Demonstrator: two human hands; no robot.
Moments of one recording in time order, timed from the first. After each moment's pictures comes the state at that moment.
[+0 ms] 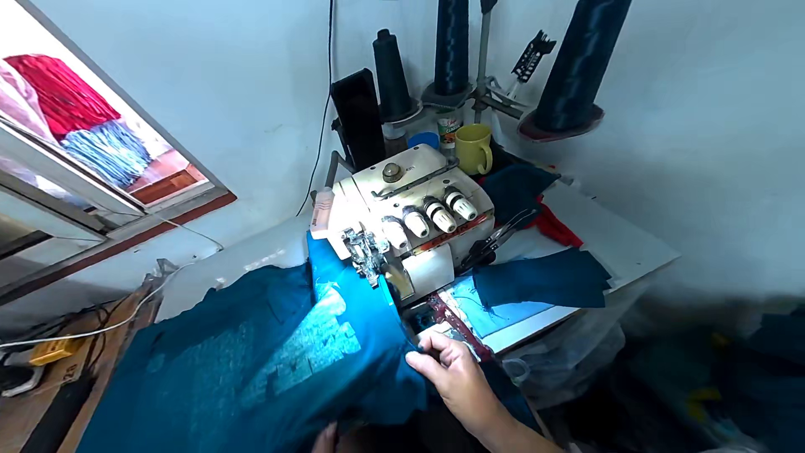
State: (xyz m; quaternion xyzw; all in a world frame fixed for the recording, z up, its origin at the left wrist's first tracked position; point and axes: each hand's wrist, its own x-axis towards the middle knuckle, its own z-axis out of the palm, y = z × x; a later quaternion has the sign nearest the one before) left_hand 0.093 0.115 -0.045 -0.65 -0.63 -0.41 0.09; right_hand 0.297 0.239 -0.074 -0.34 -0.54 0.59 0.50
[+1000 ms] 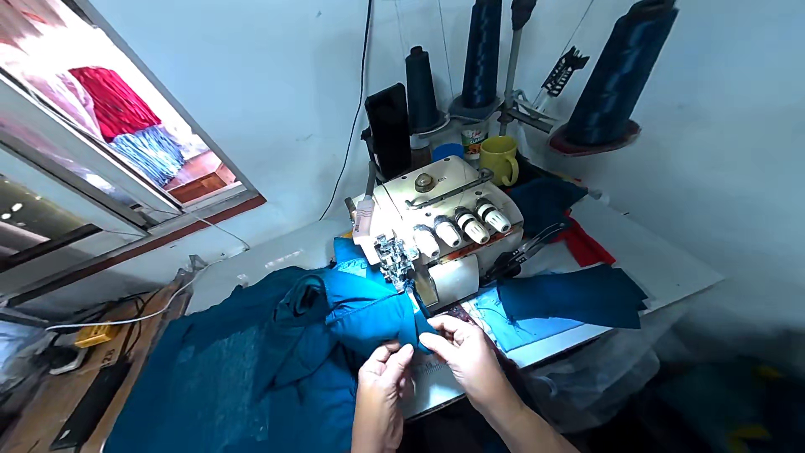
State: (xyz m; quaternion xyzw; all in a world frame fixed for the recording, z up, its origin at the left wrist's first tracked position) left_hand 0.150 0.209 -0.046 -0.29 -0.54 -0.62 -0.49; right_hand 0.277 0.265 -0.056 -0.39 -0.49 0.60 0.50
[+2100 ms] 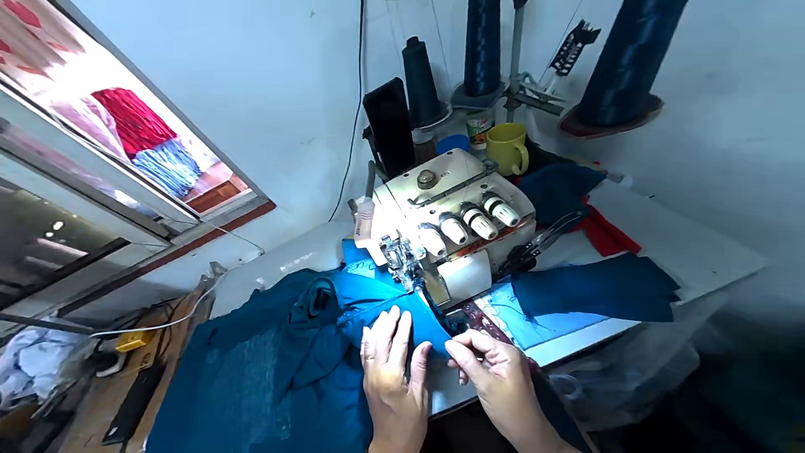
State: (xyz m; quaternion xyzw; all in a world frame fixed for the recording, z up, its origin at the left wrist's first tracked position) left_hand 0.138 0.219 -0.052 -0.66 -0.61 -0.41 0.14; right_hand 0.280 0.241 -0.065 -0.38 -0.53 0.48 0.59
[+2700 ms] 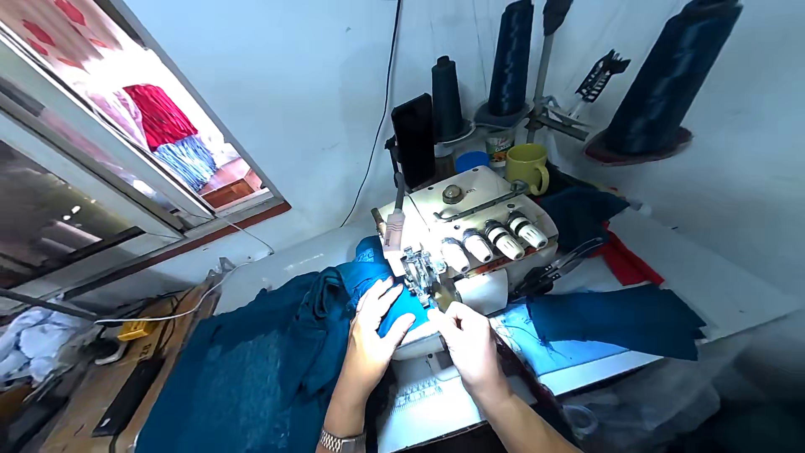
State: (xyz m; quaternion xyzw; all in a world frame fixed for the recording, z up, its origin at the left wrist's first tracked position) left_hand 0.073 0.274 -0.026 -0.66 -0.60 -0.43 -0.13; right_hand 0.238 0.297 -0.043 -0.49 -0.52 0.45 0.54
